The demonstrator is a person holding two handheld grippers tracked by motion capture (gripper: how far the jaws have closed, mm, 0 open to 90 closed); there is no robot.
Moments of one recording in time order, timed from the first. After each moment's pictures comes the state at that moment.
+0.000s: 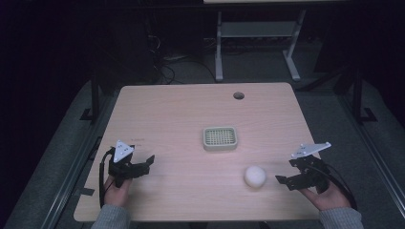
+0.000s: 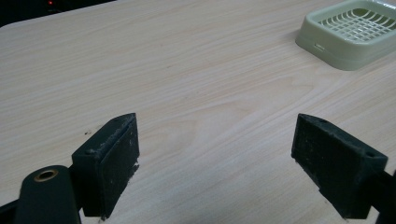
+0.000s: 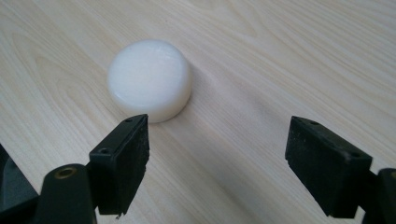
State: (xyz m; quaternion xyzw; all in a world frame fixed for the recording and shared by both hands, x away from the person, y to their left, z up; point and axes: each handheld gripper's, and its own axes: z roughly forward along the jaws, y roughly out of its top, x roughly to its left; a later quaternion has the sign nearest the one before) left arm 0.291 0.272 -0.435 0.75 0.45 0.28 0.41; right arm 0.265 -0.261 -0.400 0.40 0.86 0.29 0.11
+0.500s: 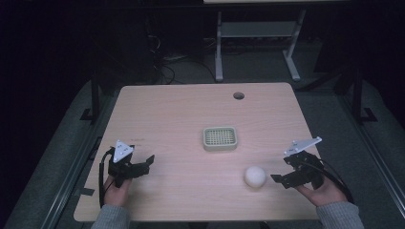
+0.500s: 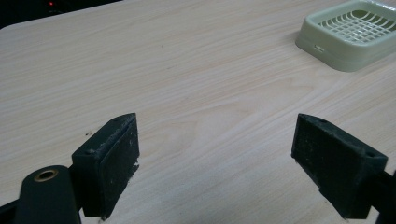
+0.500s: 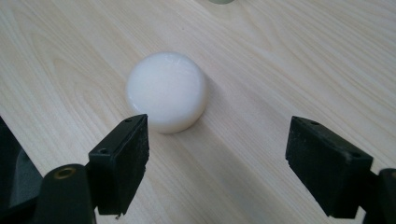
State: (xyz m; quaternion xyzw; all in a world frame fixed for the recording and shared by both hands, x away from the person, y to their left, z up) left arm 0.291 0.273 -0.434 0.75 0.45 0.28 0.40; right arm 0.272 -0.244 -0.389 0.37 0.88 0.27 0.10
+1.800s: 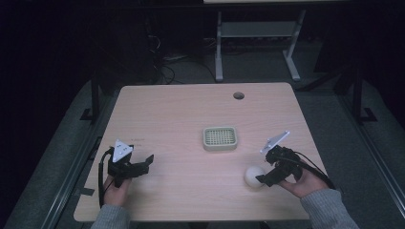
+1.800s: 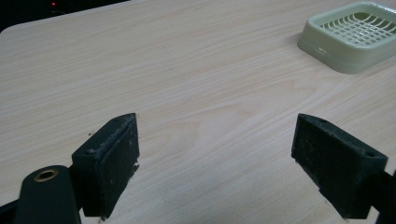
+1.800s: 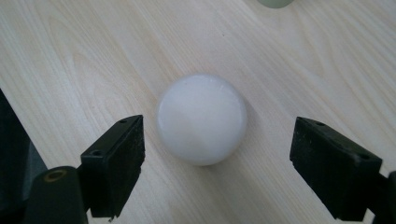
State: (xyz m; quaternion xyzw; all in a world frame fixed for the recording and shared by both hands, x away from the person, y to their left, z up) left arm 0.291 0.273 -0.434 0.75 0.45 0.28 0.41; right arm 0.295 -0.193 -0.391 0.31 0.92 0.21 0.06
